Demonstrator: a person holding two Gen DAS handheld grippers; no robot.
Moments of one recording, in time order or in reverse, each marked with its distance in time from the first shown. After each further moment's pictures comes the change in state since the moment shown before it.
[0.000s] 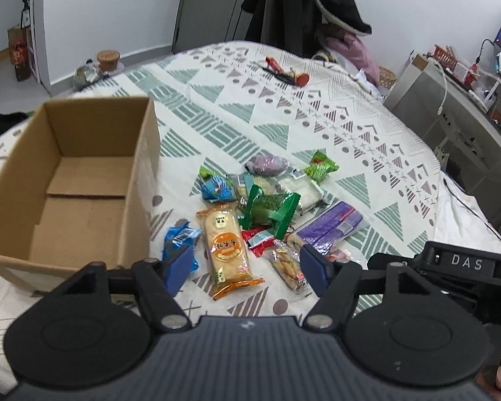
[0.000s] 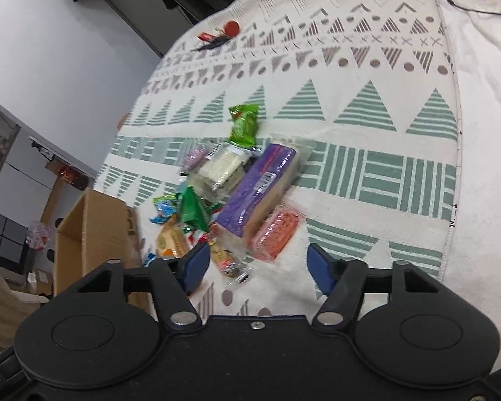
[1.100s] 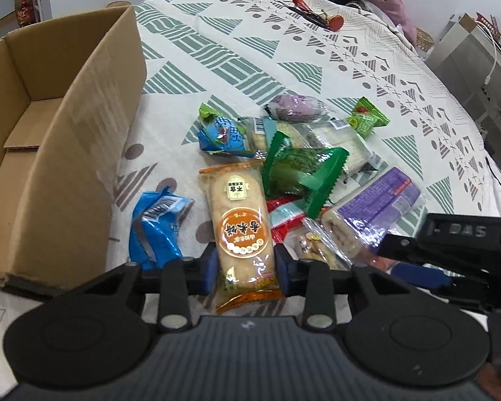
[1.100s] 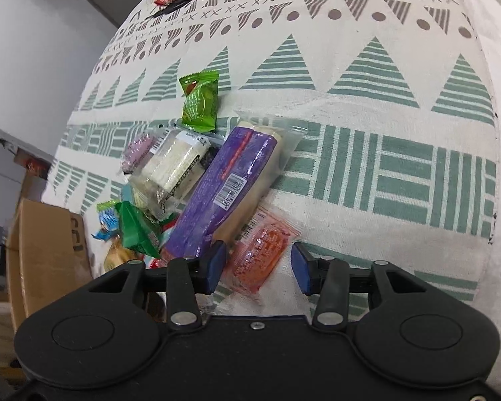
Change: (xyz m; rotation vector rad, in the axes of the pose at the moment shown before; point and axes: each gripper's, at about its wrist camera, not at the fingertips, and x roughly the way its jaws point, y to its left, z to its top) left arm 0.089 -0.001 -0.007 -0.045 0.152 0.065; right arm 0.083 -0.009 0.025 0.031 0.106 -0.096
